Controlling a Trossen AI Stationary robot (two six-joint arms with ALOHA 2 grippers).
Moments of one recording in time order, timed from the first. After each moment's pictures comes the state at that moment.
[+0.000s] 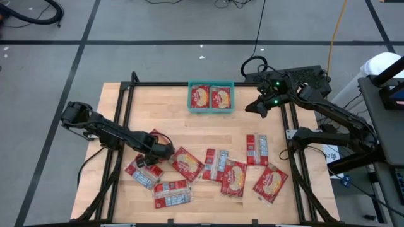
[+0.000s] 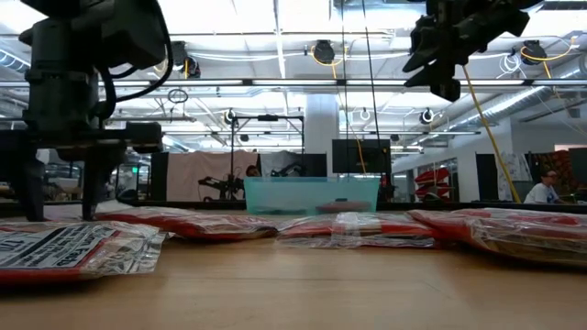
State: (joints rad) left arm -0.26 1.47 0.65 -0.56 0.10 -2.20; right arm -0.70 0.96 0.85 -0.61 -0.64 0.30
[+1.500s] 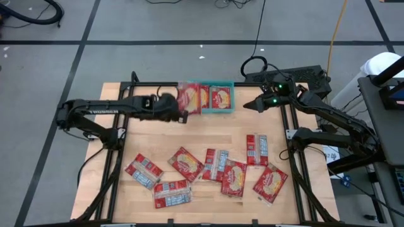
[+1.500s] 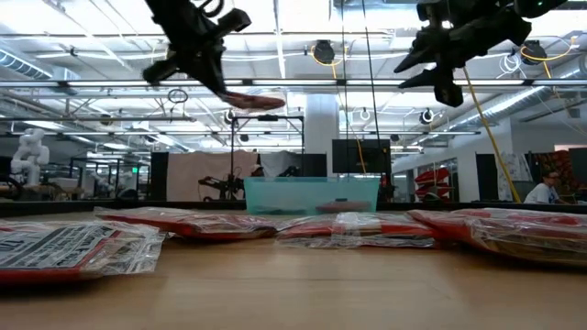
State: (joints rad) left arm 0.15 1.36 1.17 -0.75 -0.27 -1.06; right arm -0.70 0.91 0.75 -0.39 -0.59 0.63
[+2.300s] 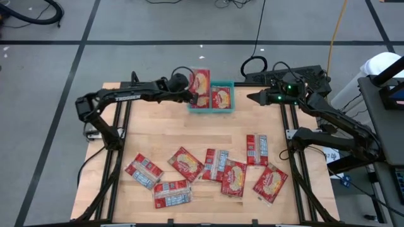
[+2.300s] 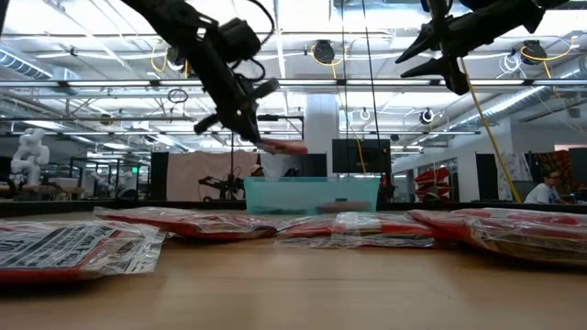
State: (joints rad) left arm 0.48 1.63 1.17 -0.39 -0.09 -0.70; right arm -0.71 0.81 0.75 -0.34 -0.39 0.74
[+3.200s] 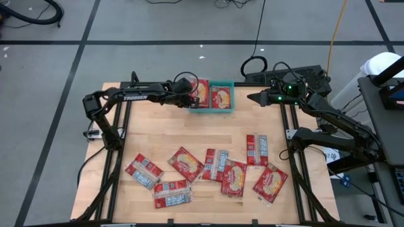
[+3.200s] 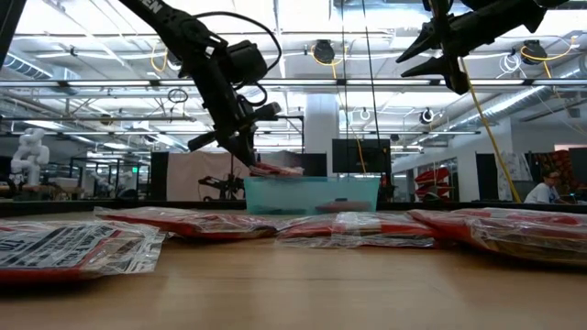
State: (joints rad) left arm 0.48 1.72 1.17 -0.45 -0.05 -0.79; right arm -0.71 0.81 0.75 -0.35 -0.39 0.70
